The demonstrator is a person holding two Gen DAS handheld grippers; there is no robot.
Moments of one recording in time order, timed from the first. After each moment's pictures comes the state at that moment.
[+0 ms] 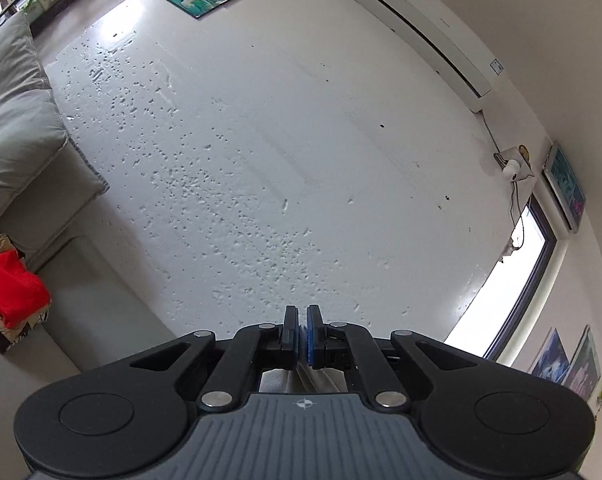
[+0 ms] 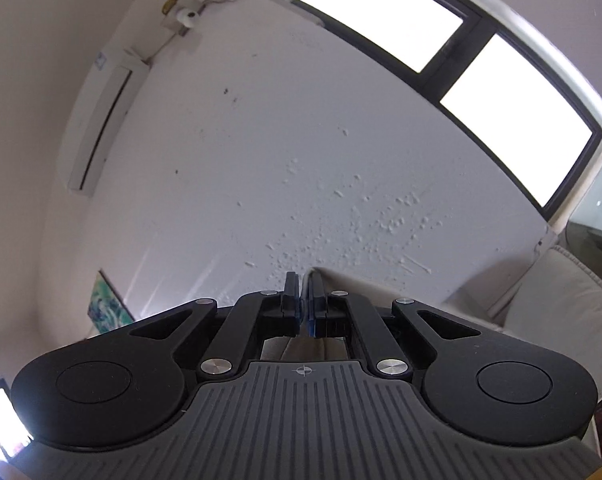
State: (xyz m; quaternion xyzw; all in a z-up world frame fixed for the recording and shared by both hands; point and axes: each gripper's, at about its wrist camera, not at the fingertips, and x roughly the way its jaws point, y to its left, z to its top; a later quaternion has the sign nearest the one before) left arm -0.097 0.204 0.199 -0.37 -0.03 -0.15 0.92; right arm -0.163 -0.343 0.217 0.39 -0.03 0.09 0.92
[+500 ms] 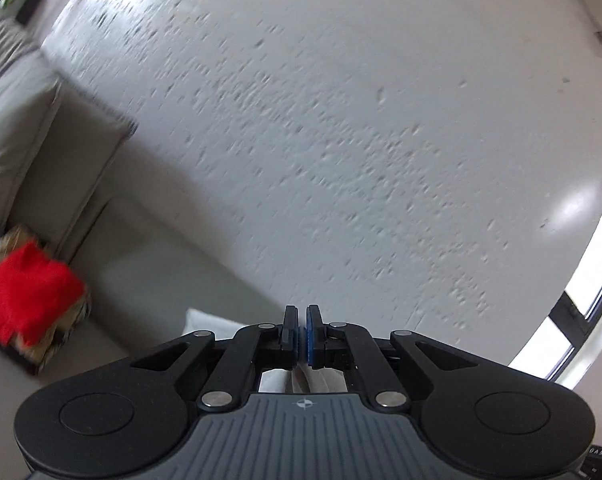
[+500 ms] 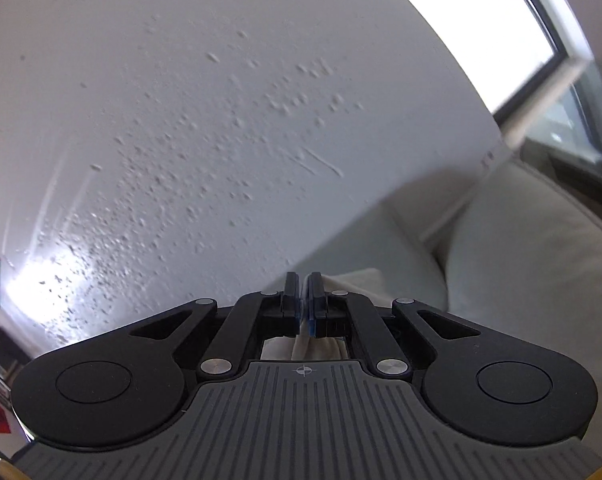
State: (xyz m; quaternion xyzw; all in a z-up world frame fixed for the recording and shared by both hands) left arm 0.159 0.169 0.198 -0.27 0.09 -0.07 0.96; right arm 0.127 -0.288 0.200 0.35 0.12 0.01 0.93
